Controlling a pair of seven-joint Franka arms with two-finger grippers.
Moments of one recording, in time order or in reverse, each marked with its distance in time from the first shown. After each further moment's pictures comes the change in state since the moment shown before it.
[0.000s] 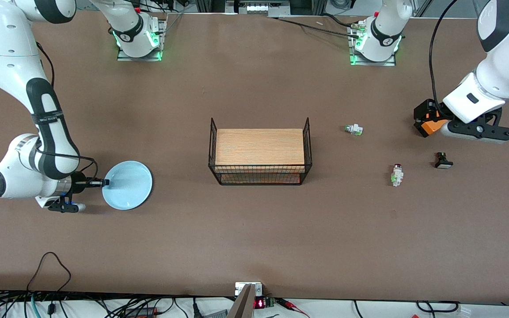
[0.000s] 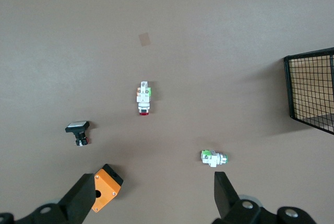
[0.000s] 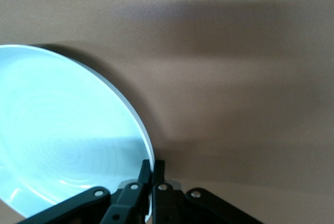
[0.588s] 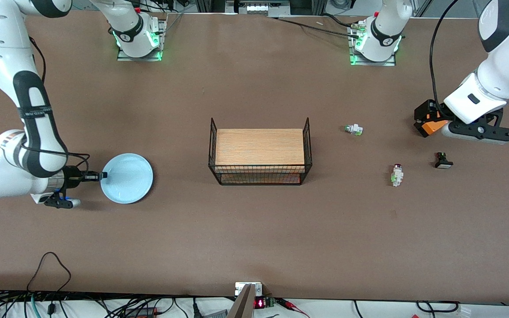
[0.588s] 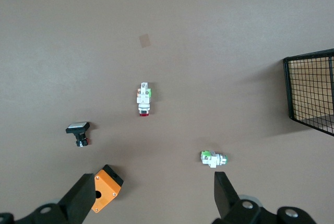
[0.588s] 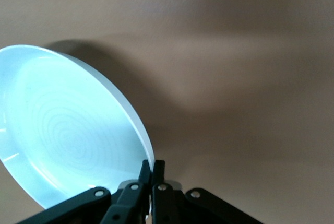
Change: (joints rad) left arm 0.000 0.007 0.000 0.013 0.000 -0.006 0.000; right arm -0.017 -0.071 -0.003 0.011 0.020 -0.189 0.016
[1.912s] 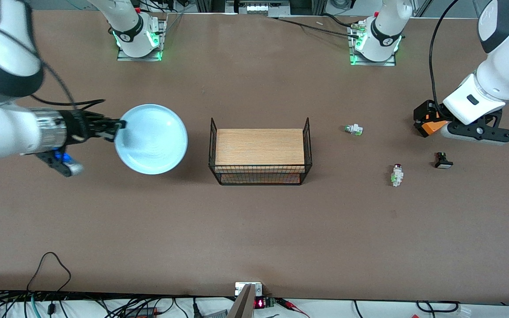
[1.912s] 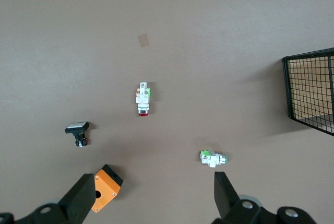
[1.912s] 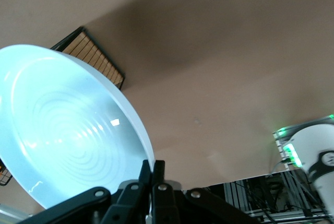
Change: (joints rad) left arm 0.000 0.006 -0.002 0.008 0.000 -0.006 0.000; right arm 0.255 -0.251 0.097 0.316 0.101 -0.568 0.956
